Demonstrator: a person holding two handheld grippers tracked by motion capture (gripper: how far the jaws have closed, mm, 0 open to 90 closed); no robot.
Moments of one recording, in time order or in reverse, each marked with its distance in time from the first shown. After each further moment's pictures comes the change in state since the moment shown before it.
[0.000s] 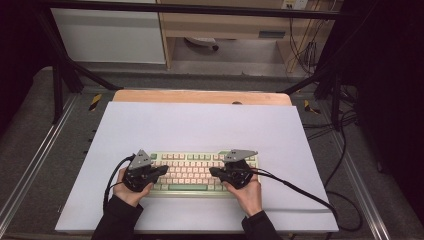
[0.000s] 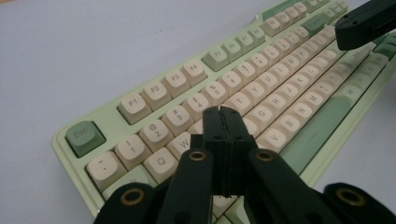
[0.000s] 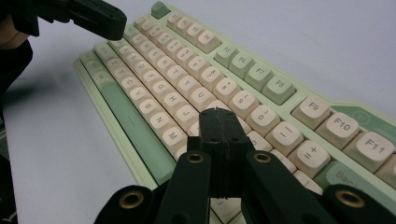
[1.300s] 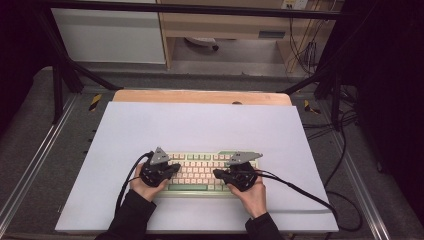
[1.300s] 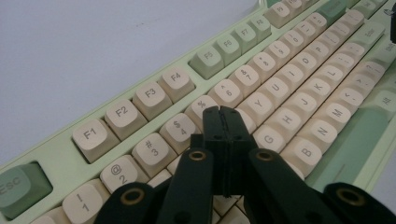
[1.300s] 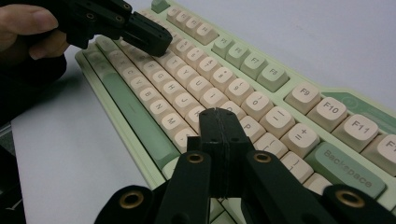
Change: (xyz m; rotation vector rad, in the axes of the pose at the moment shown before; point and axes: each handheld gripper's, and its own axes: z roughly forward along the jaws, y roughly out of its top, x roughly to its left) left arm -0.009 0.008 0.043 0.058 0.004 0.030; right arm -0.002 -0.007 -0.010 0.001 0.001 -0.003
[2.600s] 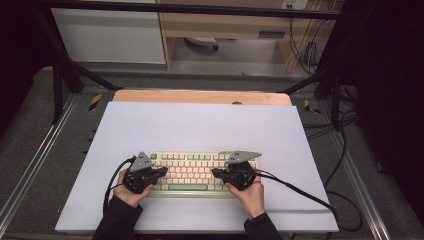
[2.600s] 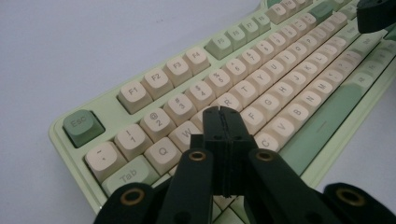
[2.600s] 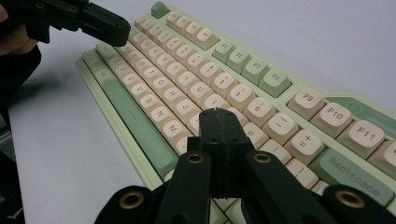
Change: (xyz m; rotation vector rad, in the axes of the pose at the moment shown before) left arm 0.010 -0.021 -0.041 -0.042 0.004 -0.026; right arm 0.001 0.003 0.004 -0.008 0.000 0.017
